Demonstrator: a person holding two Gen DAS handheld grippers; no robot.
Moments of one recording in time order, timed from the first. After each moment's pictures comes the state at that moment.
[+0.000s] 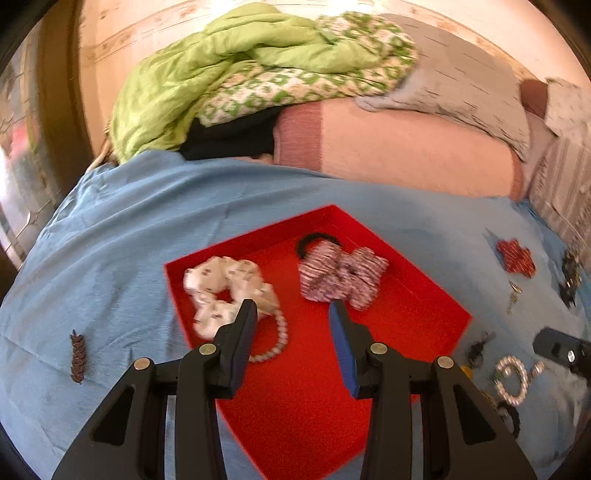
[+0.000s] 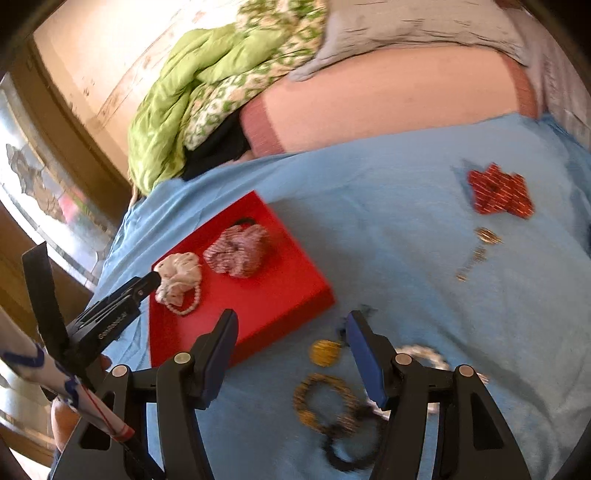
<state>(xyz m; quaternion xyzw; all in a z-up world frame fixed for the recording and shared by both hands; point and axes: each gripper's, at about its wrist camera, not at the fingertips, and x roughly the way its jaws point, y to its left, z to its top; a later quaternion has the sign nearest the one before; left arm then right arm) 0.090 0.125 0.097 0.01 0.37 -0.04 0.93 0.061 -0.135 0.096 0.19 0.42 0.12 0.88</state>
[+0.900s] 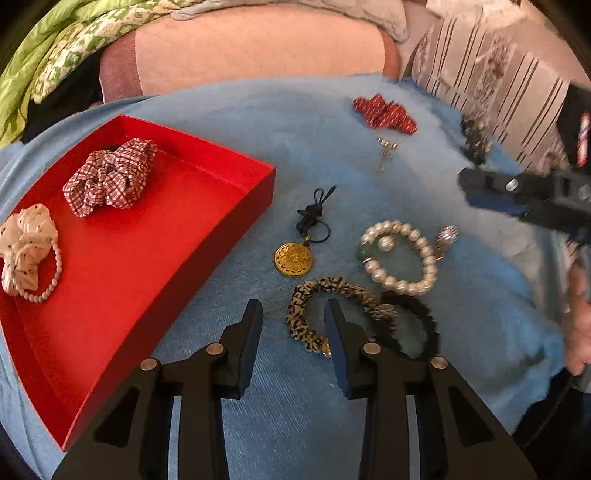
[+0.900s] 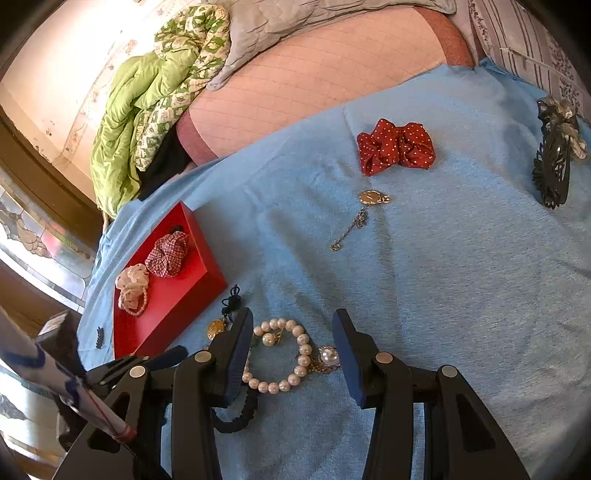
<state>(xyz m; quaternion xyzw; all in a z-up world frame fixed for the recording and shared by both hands) 0.058 -0.003 0.023 0.09 0.49 -0.25 0.83 0.041 -0.236 0.066 0.24 0.45 0.09 0.86</state>
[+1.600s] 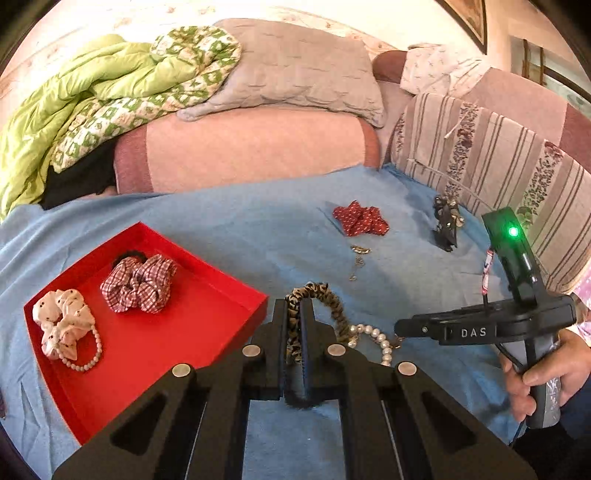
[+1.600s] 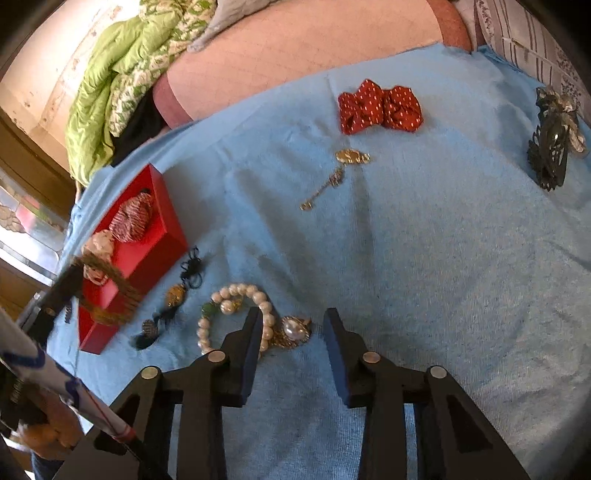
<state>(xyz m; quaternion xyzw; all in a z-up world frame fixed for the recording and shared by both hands) 0.046 0.012 0.101 0.05 0.34 -0.27 0.90 0.045 -0.232 0.034 0.19 0.52 0.06 0.83</state>
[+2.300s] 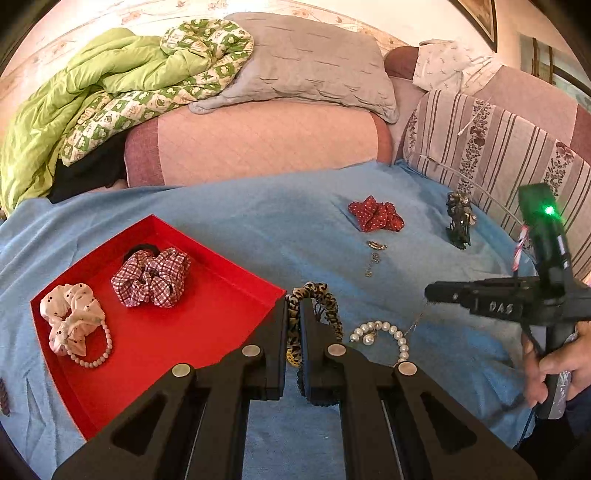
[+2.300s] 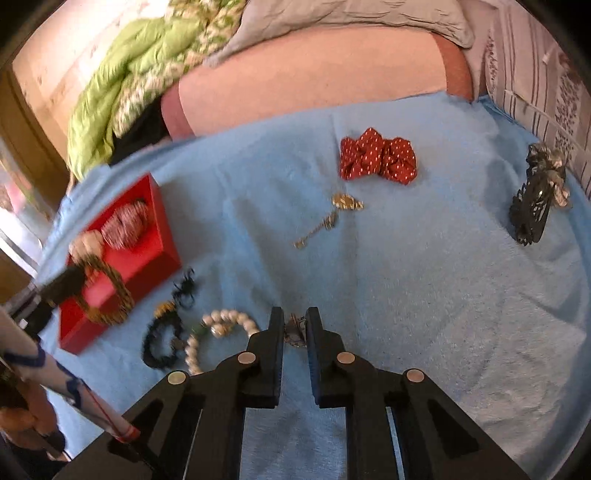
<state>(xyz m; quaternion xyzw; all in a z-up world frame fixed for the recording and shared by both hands) 0.049 0.018 0.098 0.05 0.34 -0.25 0.90 0.039 -0.233 0.064 0.14 0.45 0.05 0.88</state>
